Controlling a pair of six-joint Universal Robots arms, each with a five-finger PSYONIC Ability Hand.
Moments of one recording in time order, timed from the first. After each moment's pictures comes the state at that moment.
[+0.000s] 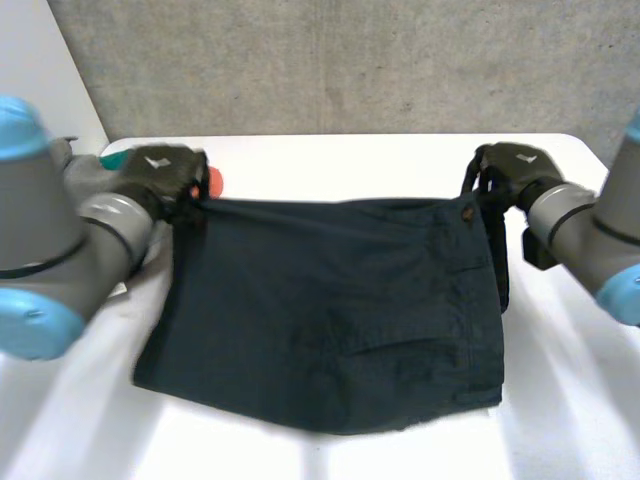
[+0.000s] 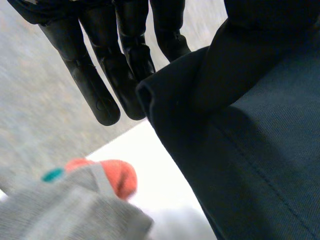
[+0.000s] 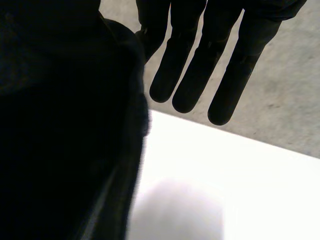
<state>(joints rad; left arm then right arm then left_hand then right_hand) 4.33 -1.97 -1.37 3.14 -1.54 3.37 1.83 -1.04 1.26 -0.02 1.40 3.16 1.14 1.20 1.19 1.20 1.00 1.15 1.18 1.19 1.20 1.00</state>
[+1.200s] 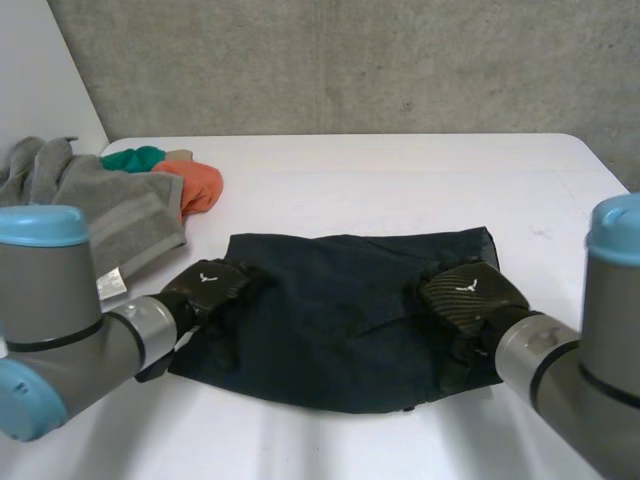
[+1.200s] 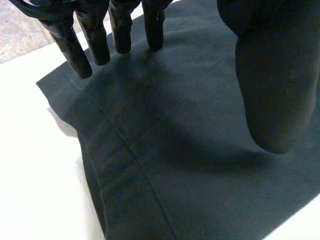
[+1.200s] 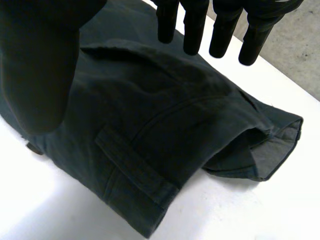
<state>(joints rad) 4.38 -2.00 -1.66 3.11 -1.22 3.44 2.08 -1.38 1.70 0.20 1.53 2.78 0.20 0.21 0.21 0.20 0.05 0.28 0.28 0.28 0.28 0.11</state>
